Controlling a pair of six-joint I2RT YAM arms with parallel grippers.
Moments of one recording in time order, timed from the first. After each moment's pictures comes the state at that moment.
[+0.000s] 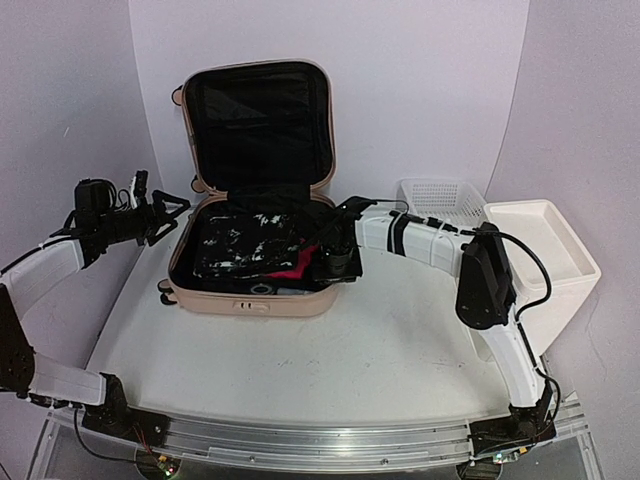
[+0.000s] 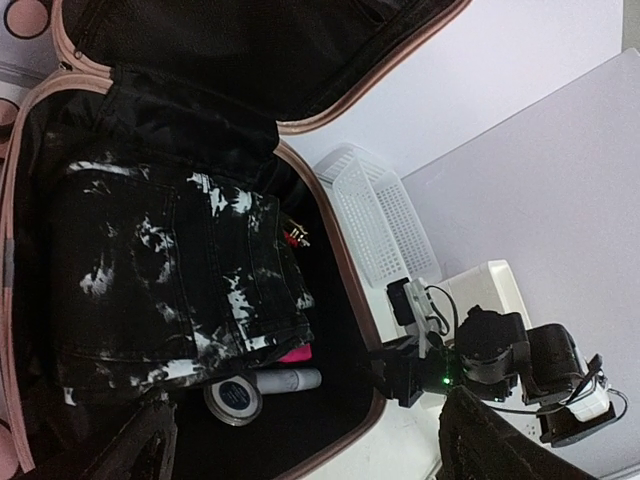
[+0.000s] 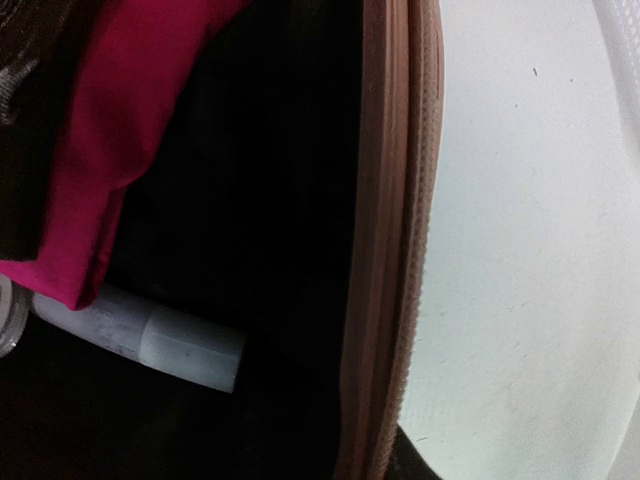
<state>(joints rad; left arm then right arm) 0.02 1.21 0.88 -0.02 0.81 -0.61 0.90 2.33 2.11 -1.07 0.33 0.72</state>
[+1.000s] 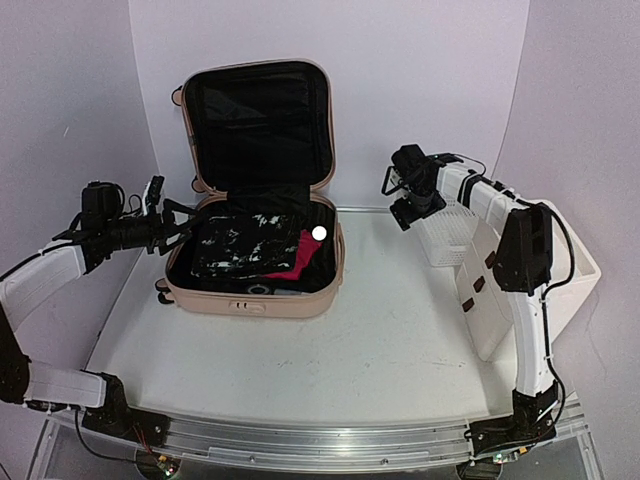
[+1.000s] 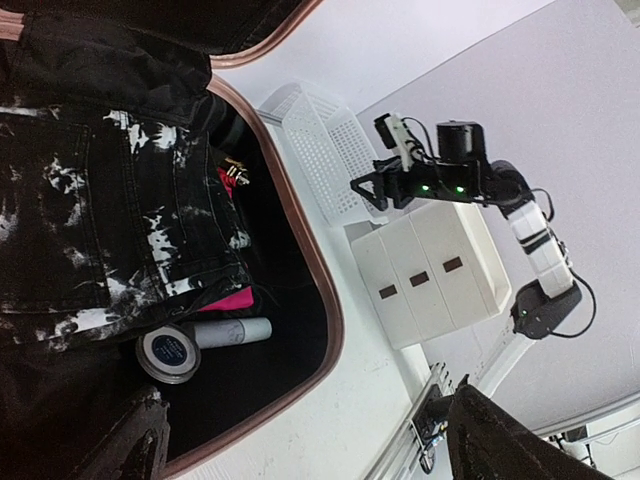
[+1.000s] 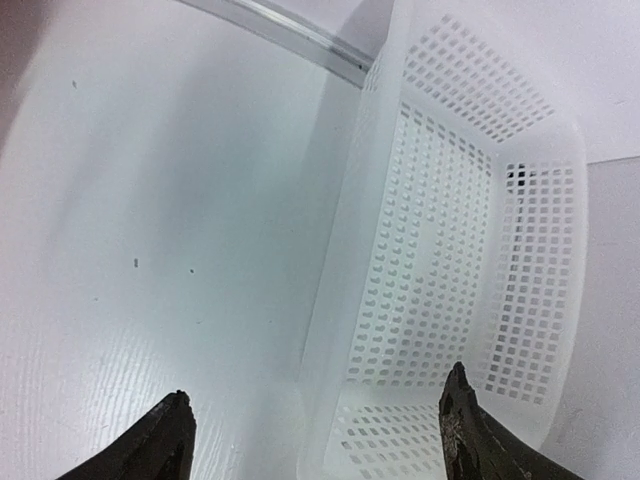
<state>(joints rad) -0.07 1.16 0.85 -0.09 0.90 -0.57 0.43 2.24 2.15 -0.96 0.42 -0.13</state>
